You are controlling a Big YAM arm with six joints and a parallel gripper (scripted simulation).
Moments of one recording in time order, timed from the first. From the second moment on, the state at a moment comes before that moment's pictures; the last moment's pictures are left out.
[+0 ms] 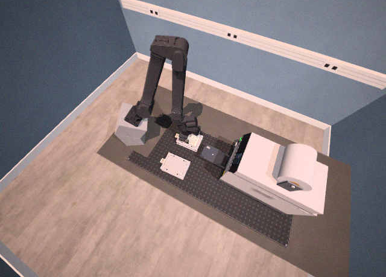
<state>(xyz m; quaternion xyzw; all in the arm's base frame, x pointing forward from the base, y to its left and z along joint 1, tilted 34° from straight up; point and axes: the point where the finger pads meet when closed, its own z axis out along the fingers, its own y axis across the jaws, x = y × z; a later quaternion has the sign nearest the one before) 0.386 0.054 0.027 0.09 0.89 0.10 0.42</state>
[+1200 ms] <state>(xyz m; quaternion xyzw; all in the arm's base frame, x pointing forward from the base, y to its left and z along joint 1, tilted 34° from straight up) 0.380 0.053 0.029 0.09 0.90 0.10 0.42</state>
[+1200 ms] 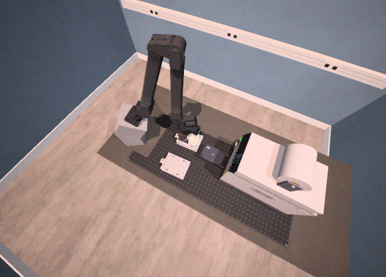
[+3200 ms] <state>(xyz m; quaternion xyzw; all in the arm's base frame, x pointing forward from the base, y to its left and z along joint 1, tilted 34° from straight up) 0.379 0.051 0.037 0.09 0.89 0.10 0.42</state>
